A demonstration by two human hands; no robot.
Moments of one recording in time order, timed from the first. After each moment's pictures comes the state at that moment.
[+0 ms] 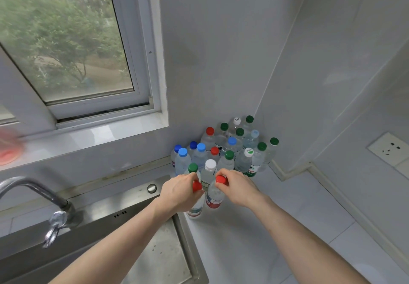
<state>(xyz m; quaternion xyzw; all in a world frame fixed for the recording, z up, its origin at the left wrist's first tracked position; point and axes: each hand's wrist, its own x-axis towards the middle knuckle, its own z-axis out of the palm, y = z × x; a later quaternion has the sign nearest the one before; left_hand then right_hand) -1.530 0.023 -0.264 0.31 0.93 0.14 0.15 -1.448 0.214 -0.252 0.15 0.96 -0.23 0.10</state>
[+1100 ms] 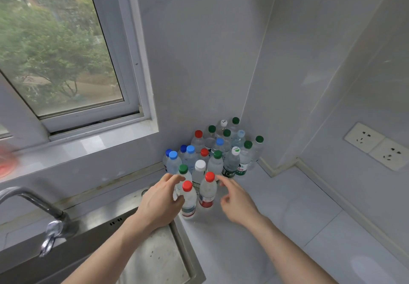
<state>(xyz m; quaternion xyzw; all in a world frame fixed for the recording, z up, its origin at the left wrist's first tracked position) -1.487 -0.022 -0.219 0.31 0.92 0.21 0.10 -1.373 0.196 -0.245 0.21 0.91 -0.35 0.04</state>
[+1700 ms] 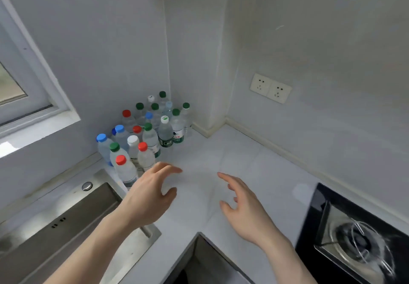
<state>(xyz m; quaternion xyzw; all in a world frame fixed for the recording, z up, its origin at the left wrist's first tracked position) -1.330 0.026 -0.176 0.52 0.81 0.24 0.12 -1.105 0.172 -0.195 0.34 0.83 -0.42 -0.09</state>
